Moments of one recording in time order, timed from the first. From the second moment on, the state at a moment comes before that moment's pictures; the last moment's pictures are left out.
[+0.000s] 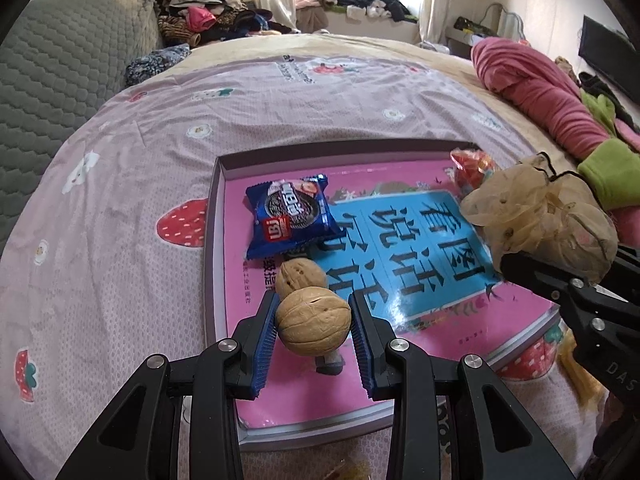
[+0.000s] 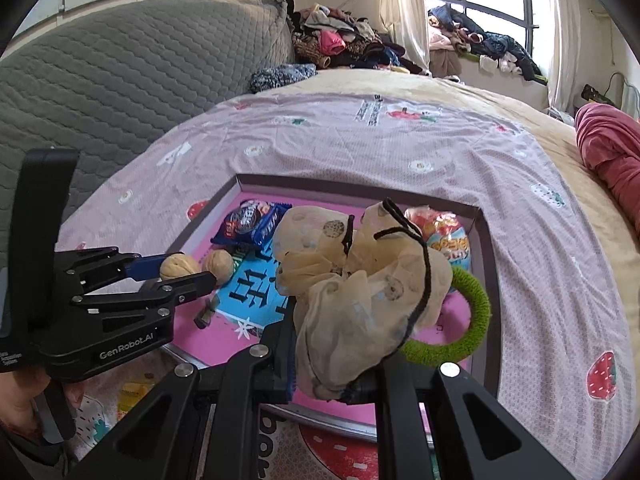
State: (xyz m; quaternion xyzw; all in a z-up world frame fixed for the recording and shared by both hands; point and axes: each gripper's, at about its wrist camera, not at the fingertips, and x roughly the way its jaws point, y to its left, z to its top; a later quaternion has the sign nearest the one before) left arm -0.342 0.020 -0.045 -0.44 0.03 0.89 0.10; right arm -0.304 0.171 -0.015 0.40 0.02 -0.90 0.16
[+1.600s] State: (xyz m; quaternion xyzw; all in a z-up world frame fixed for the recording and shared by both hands) left arm -0.348 0.022 -0.069 -0.48 0.06 0.87 0.08; right arm -0.319 0.159 -0.063 0.48 0.06 -0.86 0.13
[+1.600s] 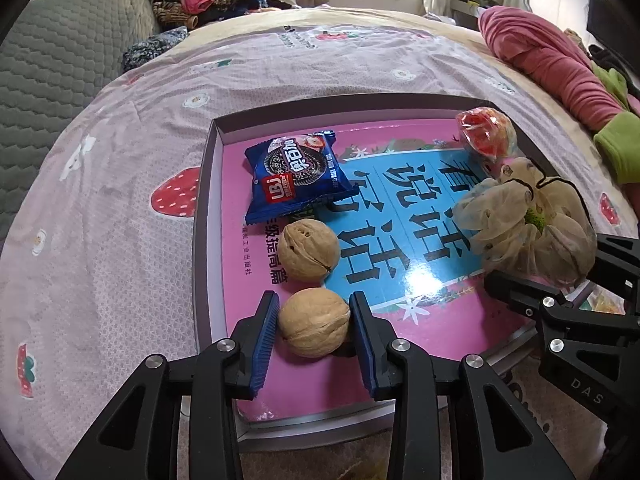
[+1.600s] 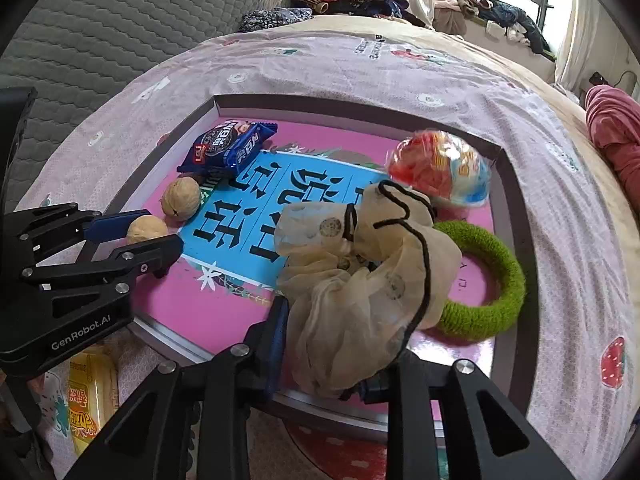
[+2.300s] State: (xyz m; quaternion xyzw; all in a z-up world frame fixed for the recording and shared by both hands) left arm -0.343 0.019 -0.055 -0.46 0.06 0.88 0.08; right arm -0.311 0.162 -0.046 0.46 0.08 -0.88 0.13
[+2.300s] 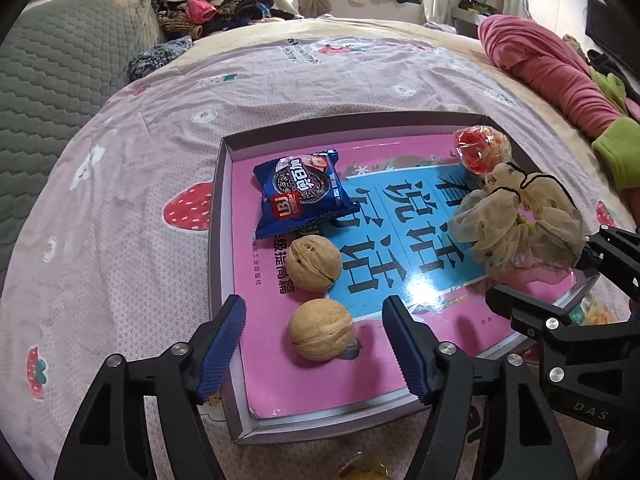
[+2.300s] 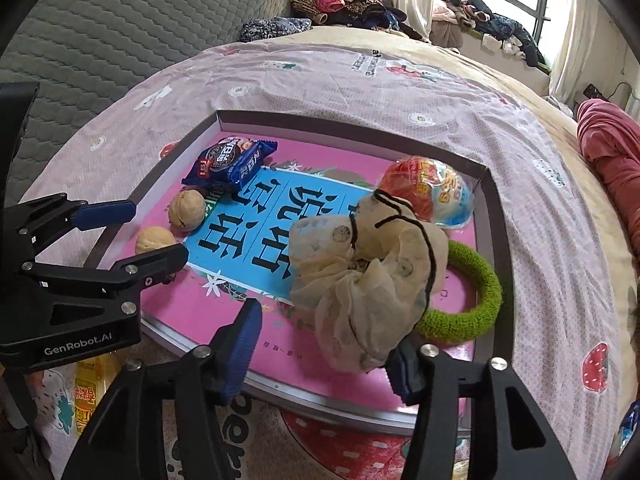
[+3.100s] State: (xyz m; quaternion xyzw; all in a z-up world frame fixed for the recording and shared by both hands) left arm -0.340 0.015 -0.042 -0.45 0.07 0.89 0.07; right arm -0.304 0.158 -0.030 0.43 0.11 -0.89 0.10
